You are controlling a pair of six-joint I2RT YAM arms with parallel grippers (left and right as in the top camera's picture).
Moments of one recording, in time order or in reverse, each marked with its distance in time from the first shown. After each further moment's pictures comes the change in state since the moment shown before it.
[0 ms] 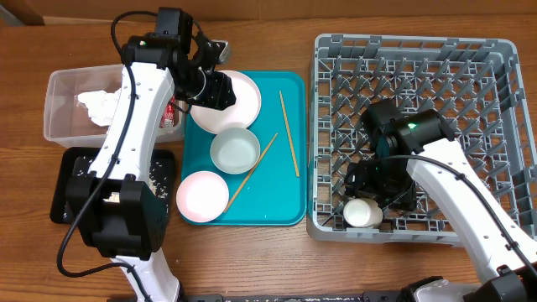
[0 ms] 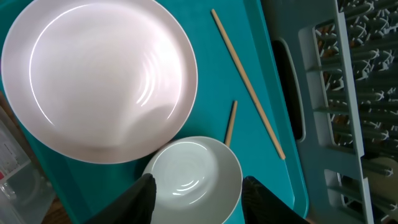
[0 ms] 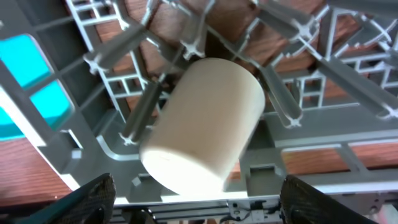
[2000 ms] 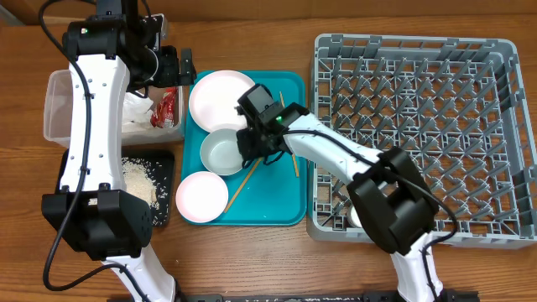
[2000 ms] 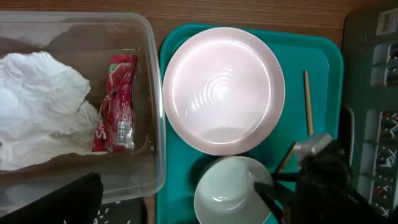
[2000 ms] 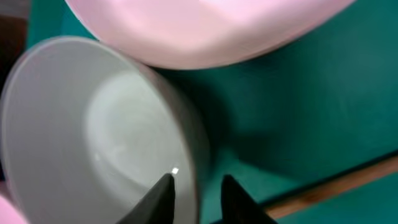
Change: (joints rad) left arm 0.159 -0.001 0.206 -0.113 -0.184 -0.185; right arm 0.353 0.665 0.360 0.806 -0.124 -0.111
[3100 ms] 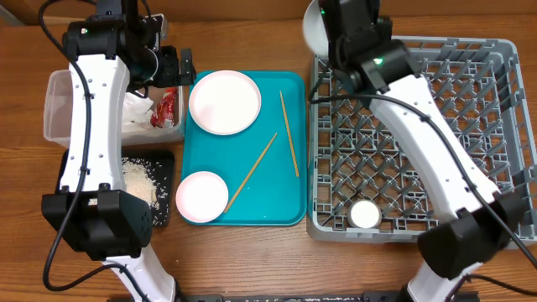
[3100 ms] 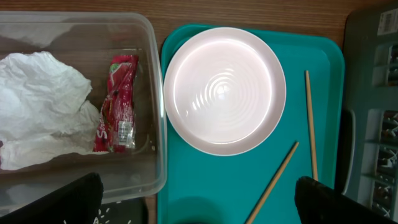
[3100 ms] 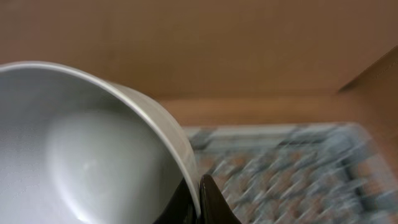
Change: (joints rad) left arm 0.000 0.000 0.000 0.000 -0.003 0.000; right arm -0.256 -0.286 0.307 -0.122 0.959 -0.227
